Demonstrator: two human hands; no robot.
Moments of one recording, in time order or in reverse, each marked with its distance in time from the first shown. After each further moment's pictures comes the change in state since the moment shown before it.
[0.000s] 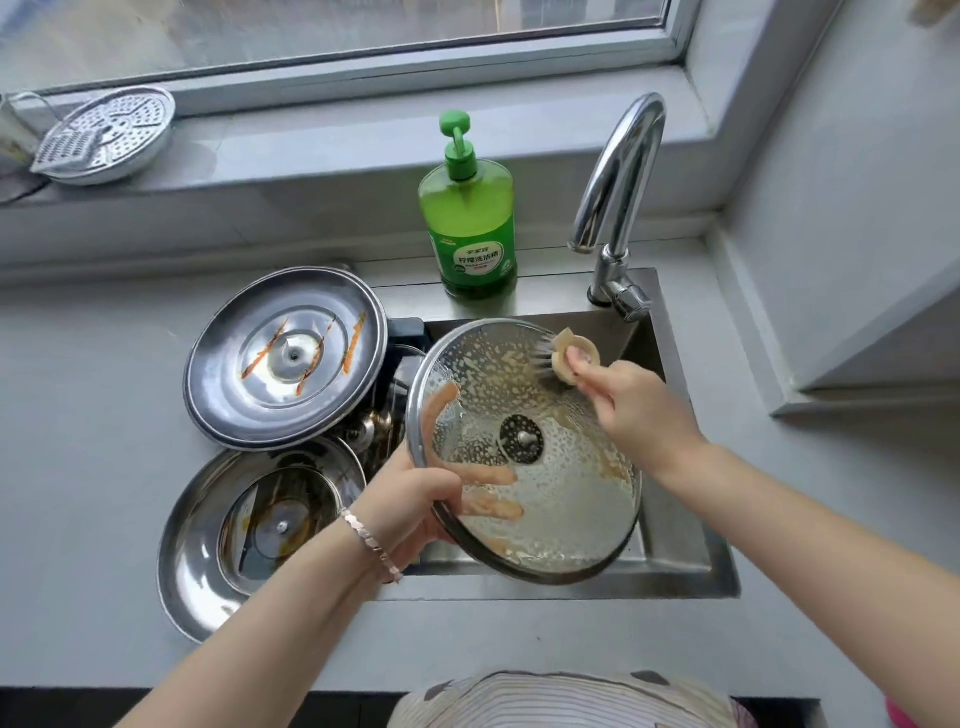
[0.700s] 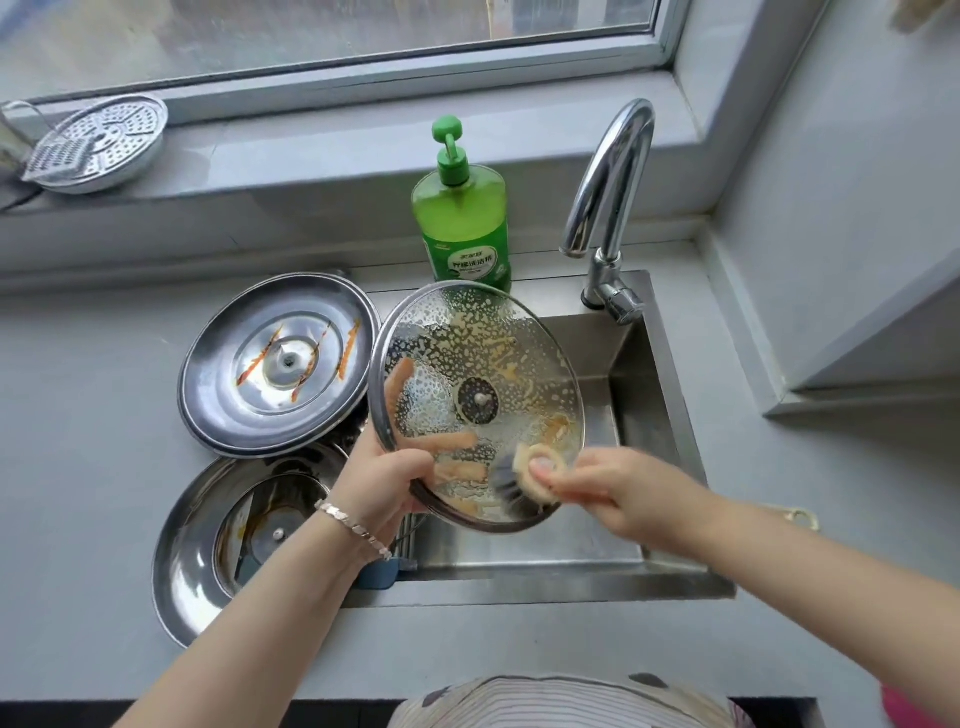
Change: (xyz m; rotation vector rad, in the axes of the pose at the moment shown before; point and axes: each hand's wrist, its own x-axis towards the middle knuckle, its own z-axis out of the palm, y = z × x) left_hand 0.004 0.011 -0.012 0.067 0.125 0.168; right_hand -0.050 -0.006 -0.002 0.110 -0.328 -0.476
